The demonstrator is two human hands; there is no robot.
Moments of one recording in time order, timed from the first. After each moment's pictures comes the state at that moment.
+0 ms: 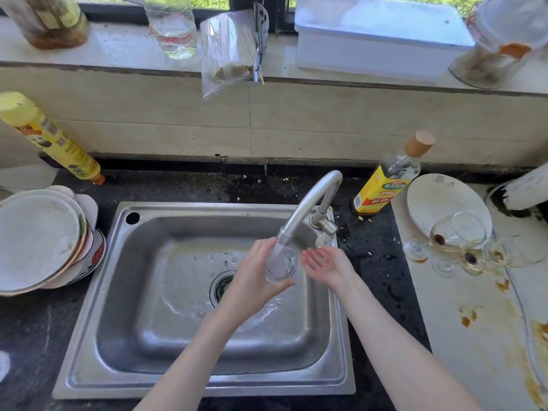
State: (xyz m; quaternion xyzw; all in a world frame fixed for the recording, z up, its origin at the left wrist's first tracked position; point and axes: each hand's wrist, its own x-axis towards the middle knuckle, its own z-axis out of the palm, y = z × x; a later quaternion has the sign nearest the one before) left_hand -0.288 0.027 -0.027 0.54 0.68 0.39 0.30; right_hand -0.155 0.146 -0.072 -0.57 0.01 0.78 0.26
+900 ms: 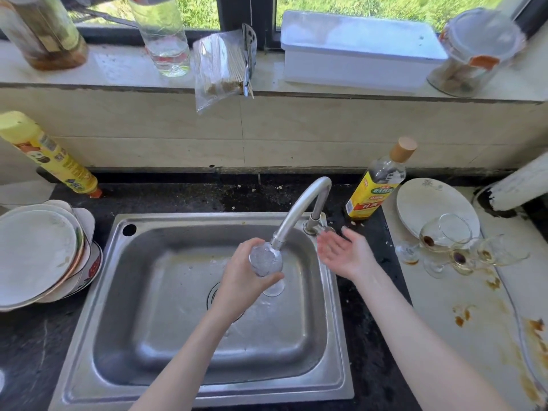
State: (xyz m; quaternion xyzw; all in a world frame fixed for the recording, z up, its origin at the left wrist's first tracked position) left_hand -0.294 0.032 -0.030 0.44 0.74 0.40 0.32; right_hand -0.129 0.171 -0.027 -0.52 0.01 0.80 0.30
